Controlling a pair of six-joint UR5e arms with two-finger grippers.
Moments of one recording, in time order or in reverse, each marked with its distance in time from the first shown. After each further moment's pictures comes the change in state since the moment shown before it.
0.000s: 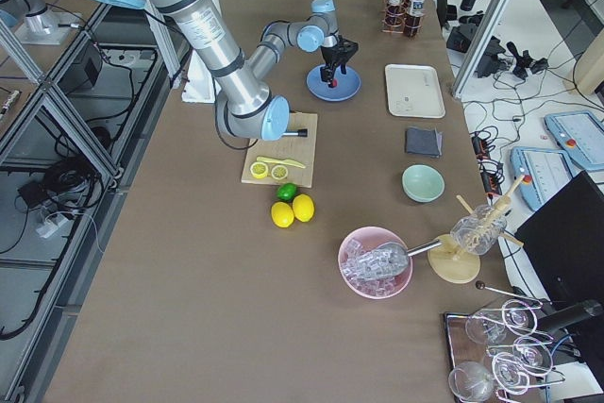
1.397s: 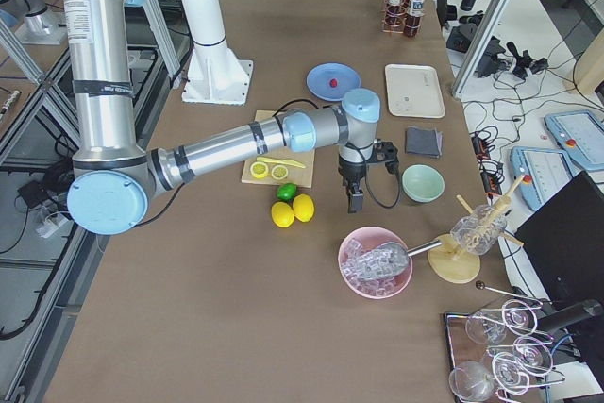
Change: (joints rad) left arm 0.003 0.009 -0.003 0.000 0.001 0.001; right arm 0.799 -0.736 0.224 -0.021 0.449 -1.566
